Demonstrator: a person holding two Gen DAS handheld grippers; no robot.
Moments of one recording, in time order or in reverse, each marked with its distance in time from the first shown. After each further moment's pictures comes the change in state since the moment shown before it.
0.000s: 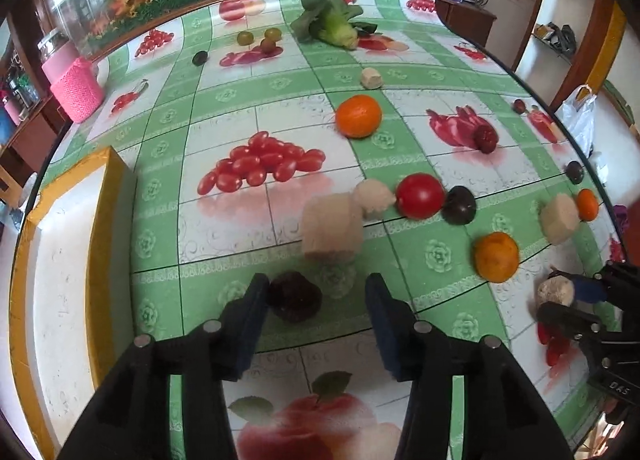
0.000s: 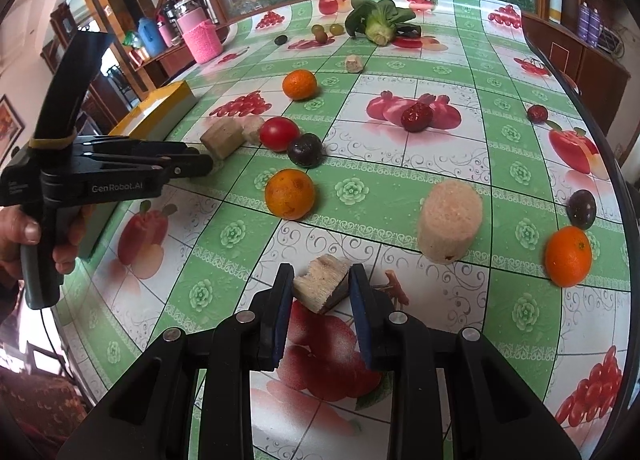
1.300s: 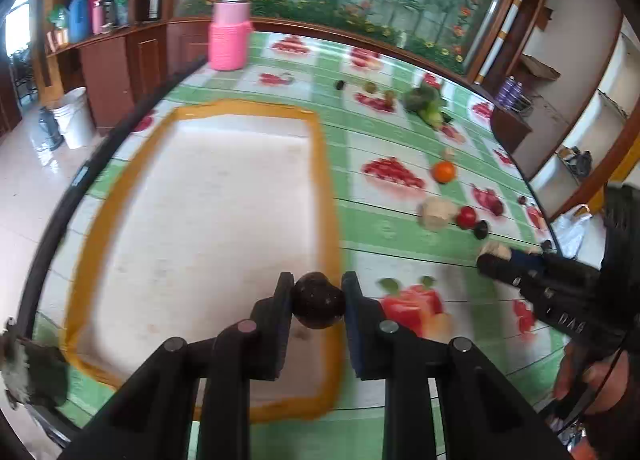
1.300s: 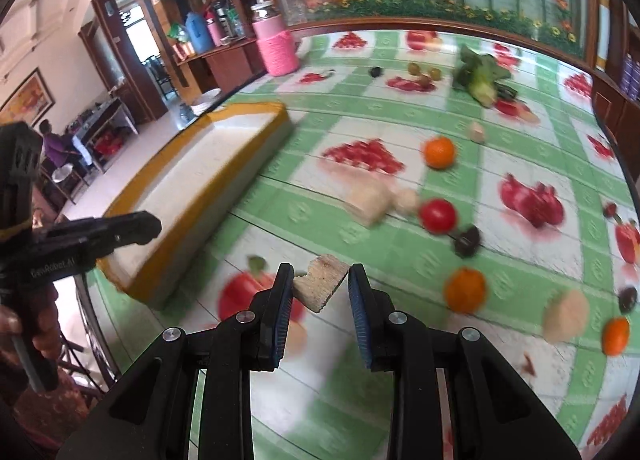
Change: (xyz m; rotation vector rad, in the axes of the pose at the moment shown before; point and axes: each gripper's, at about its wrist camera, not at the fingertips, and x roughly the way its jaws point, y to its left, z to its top) left arm -0.105 0.133 -0.109 -0.391 -0.179 -0.056; right arm 0.014 0.133 0.061 -0.141 -0.050 0.101
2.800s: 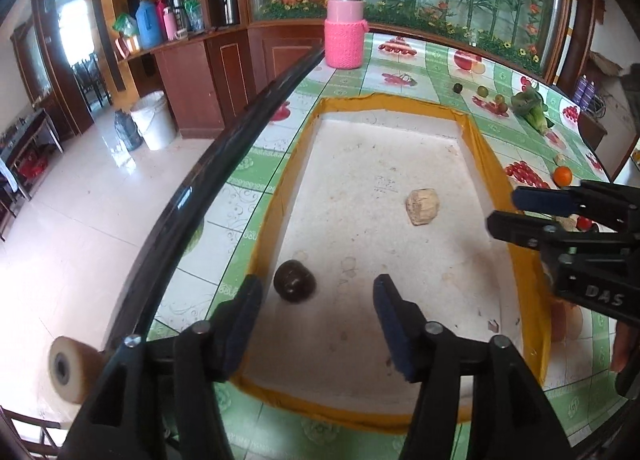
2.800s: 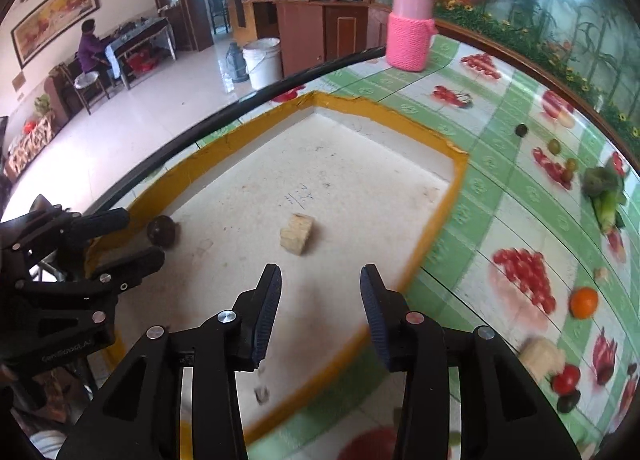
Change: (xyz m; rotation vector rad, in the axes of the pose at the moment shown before) left arm -0.003 0.079 -0.007 -0.010 -0.027 0.298; right arm 0.081 0.115 0.051 -0.285 0.081 -0.007
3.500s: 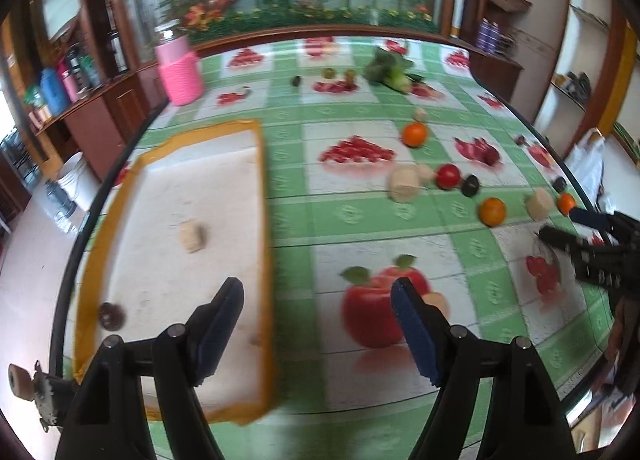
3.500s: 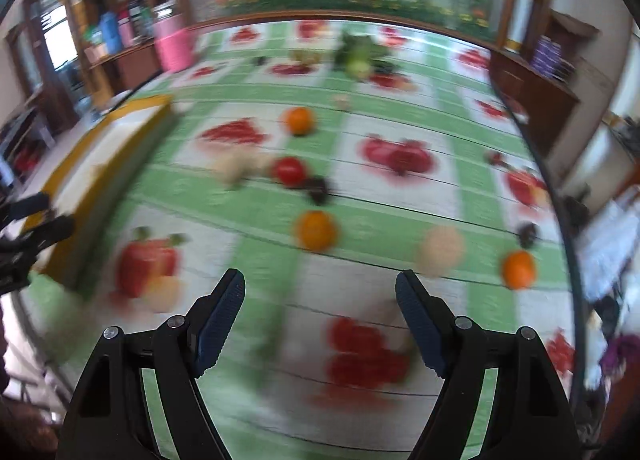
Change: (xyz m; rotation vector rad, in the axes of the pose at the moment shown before) left arm -0.034 -0.163 -0.005 0.288 -0.001 -0.203; right arm -0.125 -0.165 -0.172 0.504 0.002 -0.419
